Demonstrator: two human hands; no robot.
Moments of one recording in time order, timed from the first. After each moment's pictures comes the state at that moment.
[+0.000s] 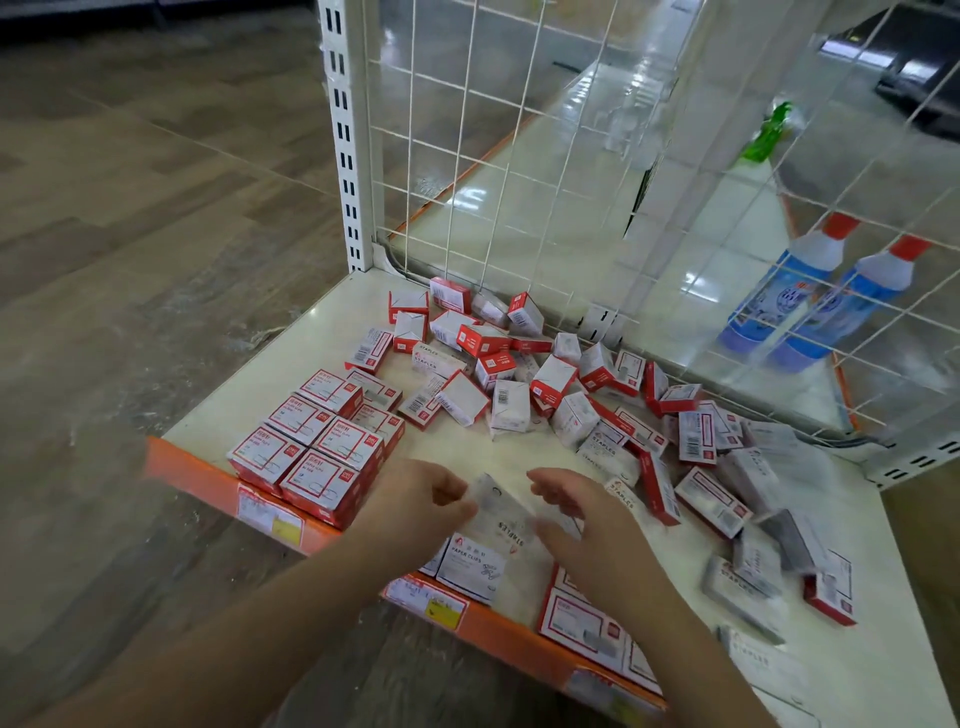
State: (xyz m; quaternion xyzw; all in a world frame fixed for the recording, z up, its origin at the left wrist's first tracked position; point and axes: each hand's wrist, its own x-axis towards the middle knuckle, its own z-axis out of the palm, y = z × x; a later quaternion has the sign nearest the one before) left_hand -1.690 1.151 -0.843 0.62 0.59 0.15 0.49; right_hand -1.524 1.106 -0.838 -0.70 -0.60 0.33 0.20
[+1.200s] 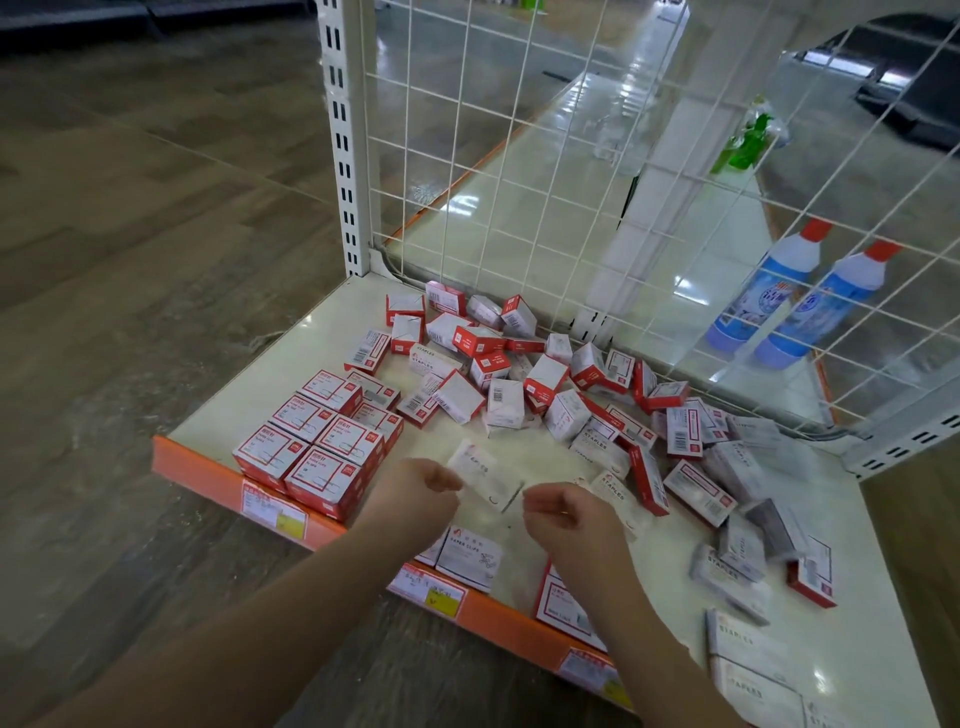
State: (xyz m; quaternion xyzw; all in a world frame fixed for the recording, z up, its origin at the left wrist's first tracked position) left_hand -1.690 1.147 -0.849 0.54 0.64 0.17 0.52; right_hand -1.534 1.096 -0.856 -0.73 -0.46 0.38 0.32
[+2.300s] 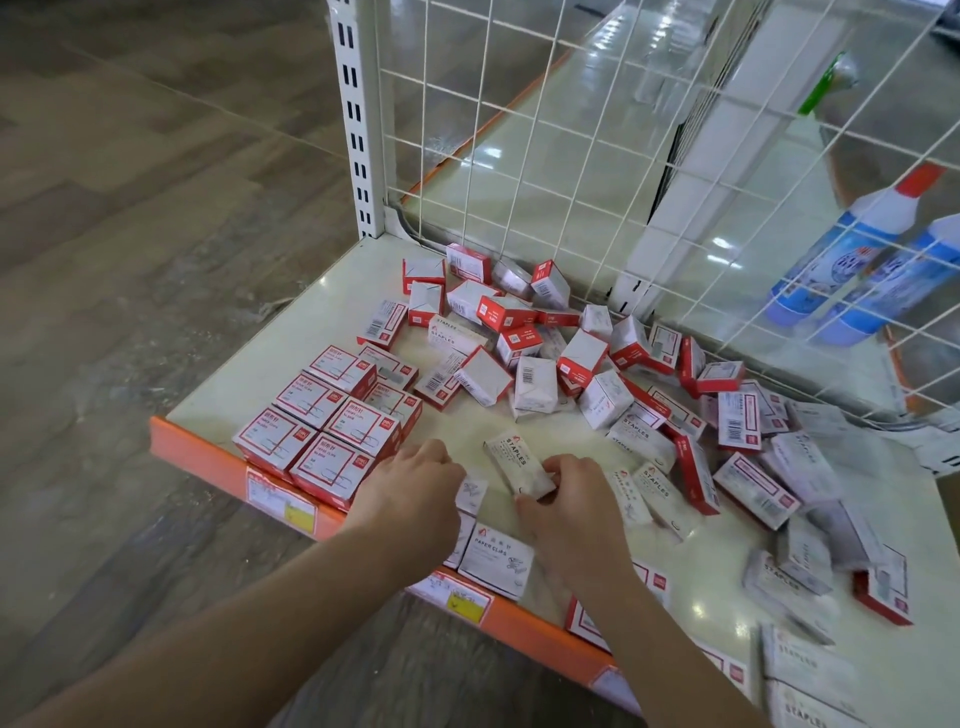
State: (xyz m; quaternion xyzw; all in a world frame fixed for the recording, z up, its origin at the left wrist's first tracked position) left_hand -1.702 1.160 -0.861 0.80 0.56 -0.02 0.22; right_hand -1.546 1.136 -0.901 -0.77 -0.53 0.27 0.21
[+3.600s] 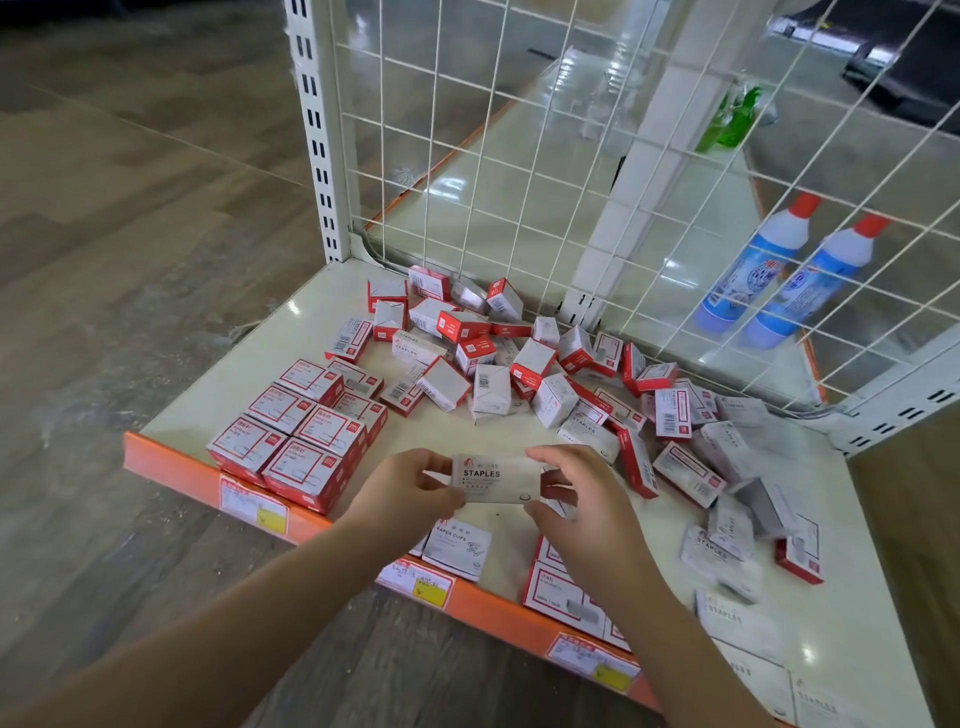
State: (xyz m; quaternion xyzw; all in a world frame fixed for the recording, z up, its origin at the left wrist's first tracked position) left_hand -1.688 1.143 -0.844 0.56 0.59 0.15 0.56; right_hand -1.518 1.093 -0.847 -0.70 -0.61 0.25 0.27
